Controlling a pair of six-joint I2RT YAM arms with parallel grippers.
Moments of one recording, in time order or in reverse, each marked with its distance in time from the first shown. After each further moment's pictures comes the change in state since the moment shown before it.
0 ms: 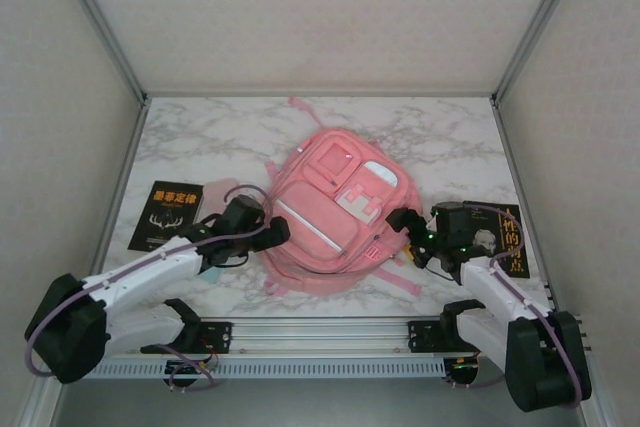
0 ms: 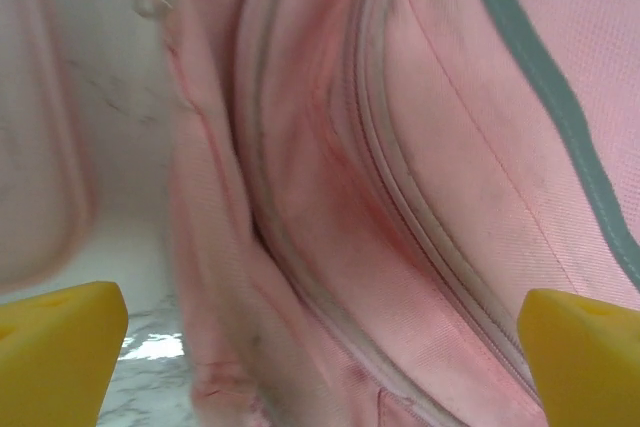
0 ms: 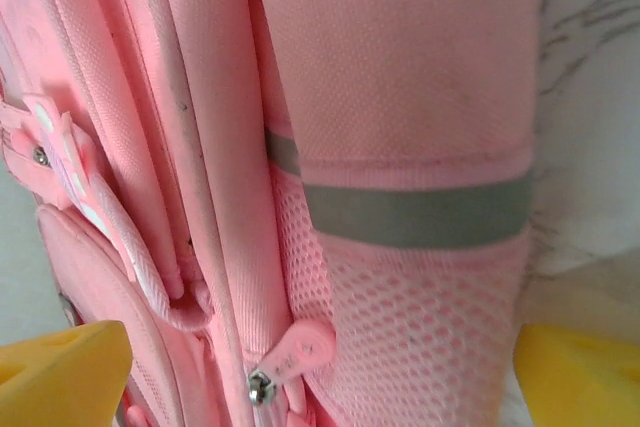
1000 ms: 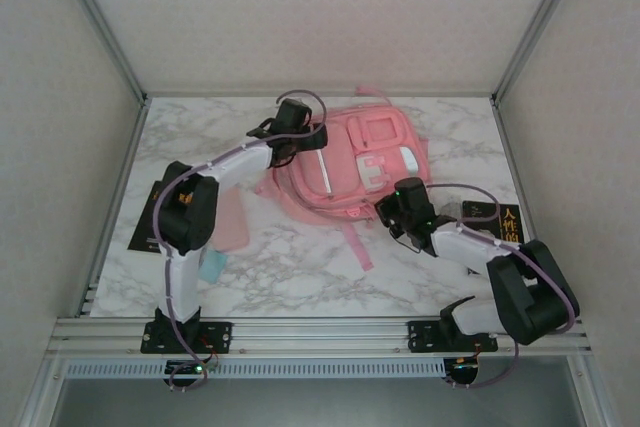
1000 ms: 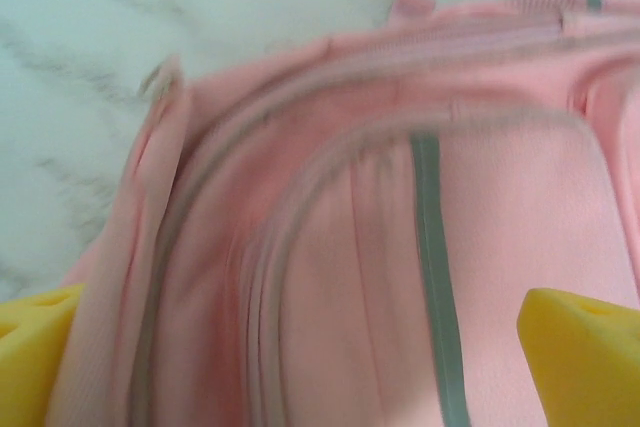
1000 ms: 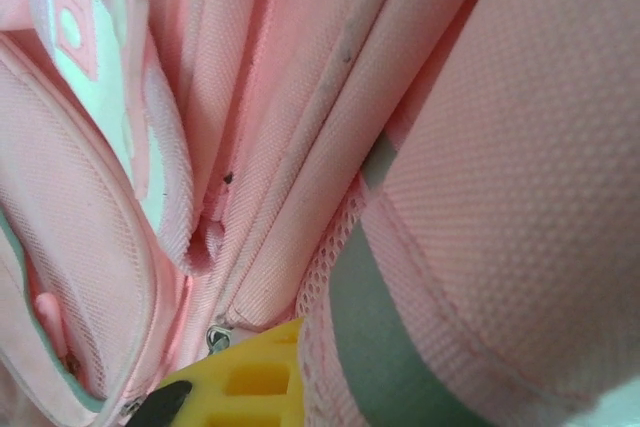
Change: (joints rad) left arm 0.148 0.861 0.991 0.045 -0.133 0.409; right arm 0.269 0.364 0.262 0.176 0.391 0.291
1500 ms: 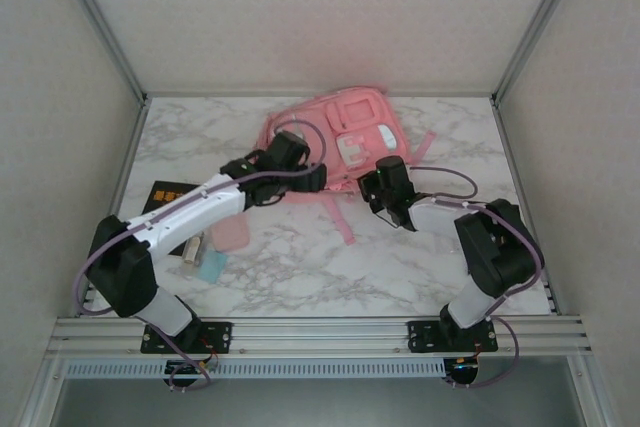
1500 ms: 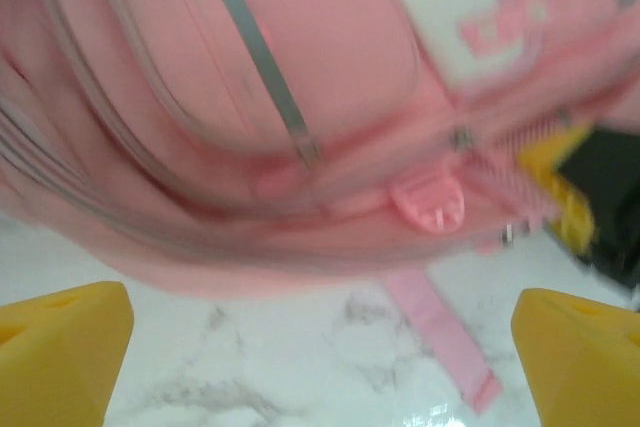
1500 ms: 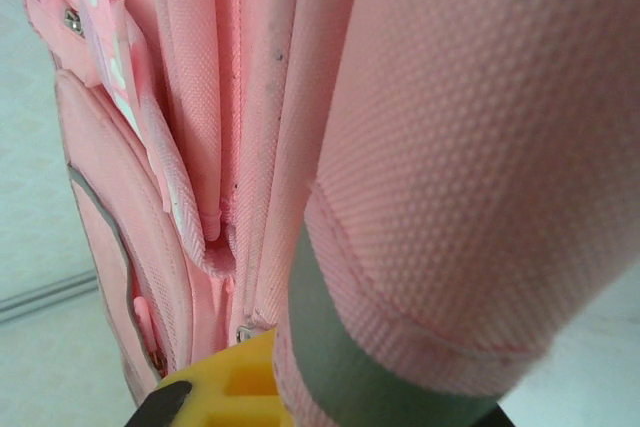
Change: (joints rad) left arm -0.221 -0.455 -0.357 -0.195 -0.021 -0.063; right arm 0.019 0.289 0.201 0.194 -0.010 0.163
